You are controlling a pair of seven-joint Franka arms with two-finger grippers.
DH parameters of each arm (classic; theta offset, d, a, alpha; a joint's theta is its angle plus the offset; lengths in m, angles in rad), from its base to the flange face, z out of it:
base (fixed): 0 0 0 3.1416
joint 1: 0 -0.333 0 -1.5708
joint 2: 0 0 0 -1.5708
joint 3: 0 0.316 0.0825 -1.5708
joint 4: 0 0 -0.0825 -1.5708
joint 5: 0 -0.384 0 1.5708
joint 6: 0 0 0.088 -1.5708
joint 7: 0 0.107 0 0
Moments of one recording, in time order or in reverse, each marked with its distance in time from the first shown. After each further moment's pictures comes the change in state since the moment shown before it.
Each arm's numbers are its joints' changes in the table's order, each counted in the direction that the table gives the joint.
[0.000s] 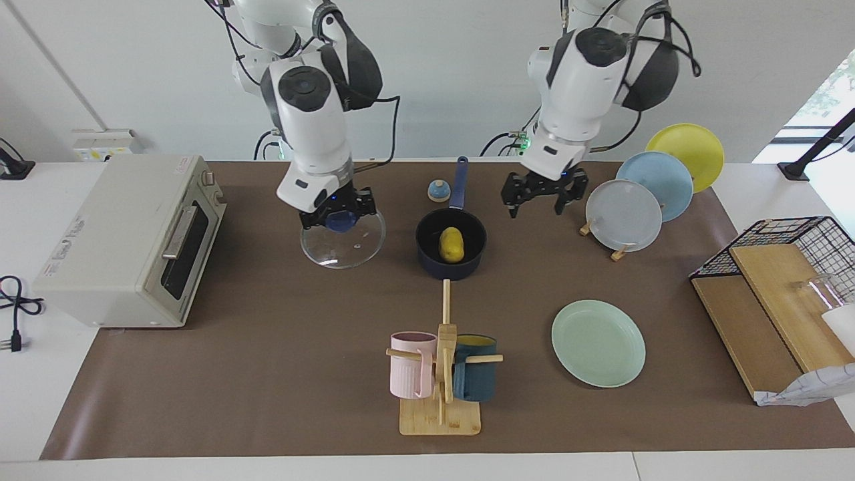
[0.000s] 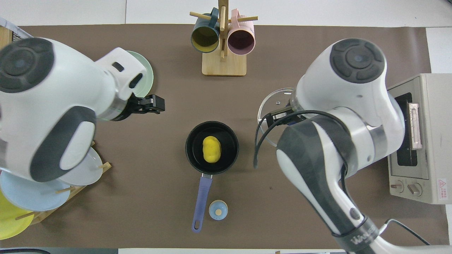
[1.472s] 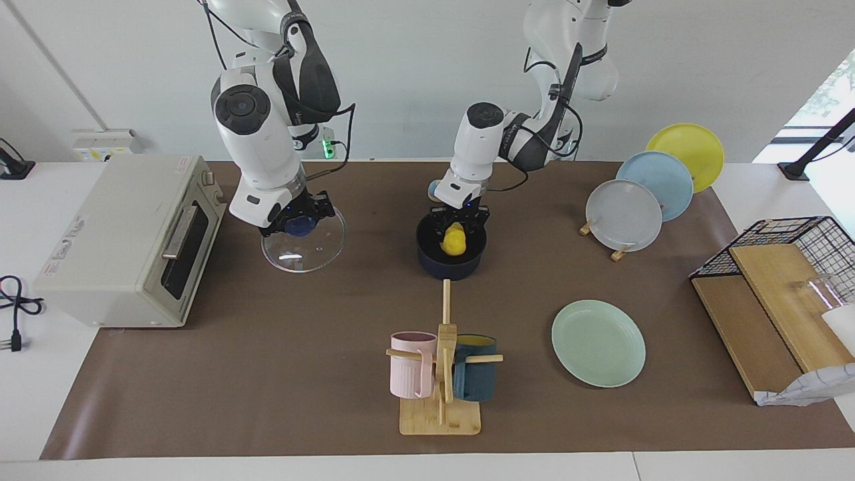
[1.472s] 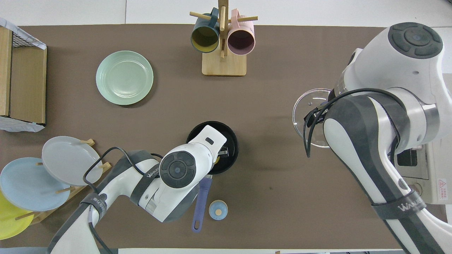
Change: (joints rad) left arm 0.362 -0.095 -0.037 0.554 -0.008 -0.777 -0.447; right arm 0.216 0.011 -0.006 0.023 0.001 0.097 -0.370
